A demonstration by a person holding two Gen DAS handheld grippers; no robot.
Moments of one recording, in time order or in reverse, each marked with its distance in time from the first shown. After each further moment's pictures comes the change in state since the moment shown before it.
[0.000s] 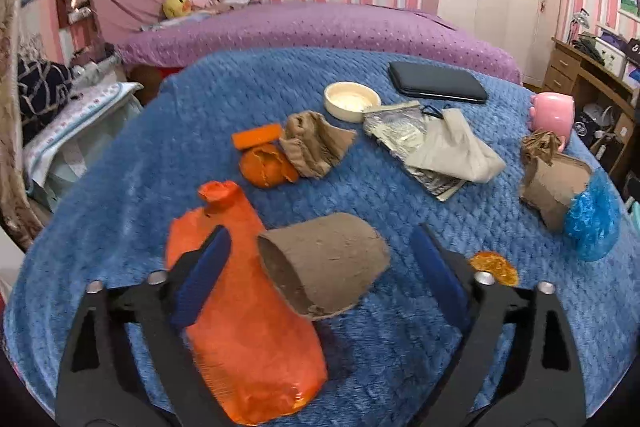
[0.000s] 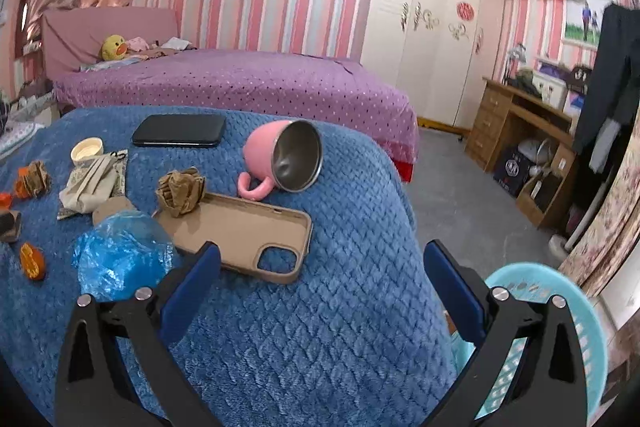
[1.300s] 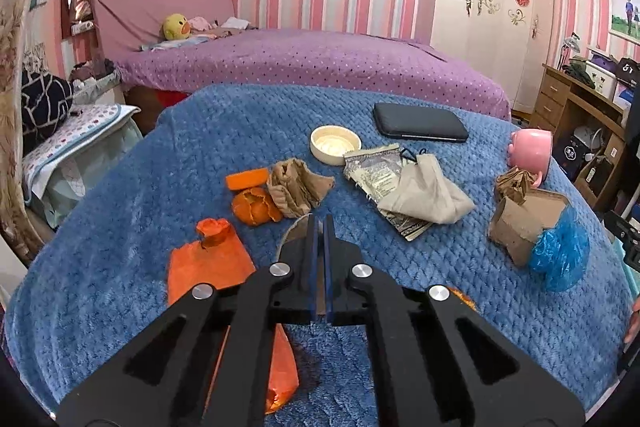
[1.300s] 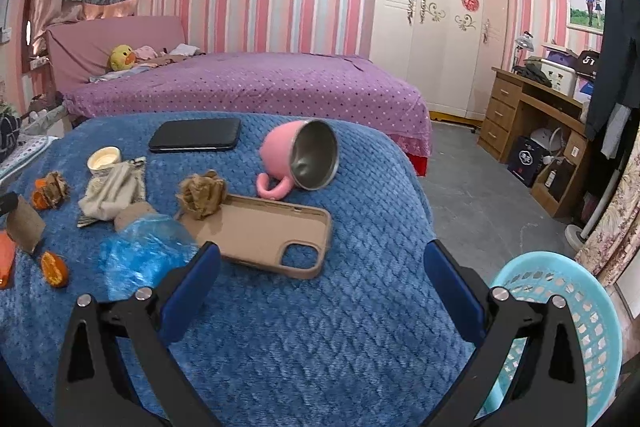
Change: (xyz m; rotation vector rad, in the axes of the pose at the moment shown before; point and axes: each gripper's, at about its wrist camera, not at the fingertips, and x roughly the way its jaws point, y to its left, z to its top) left arm -0.030 -0.008 0.014 -0.015 -0.116 -0.010; right arm -0.006 0.009 -0.002 0.031 0.000 0.066
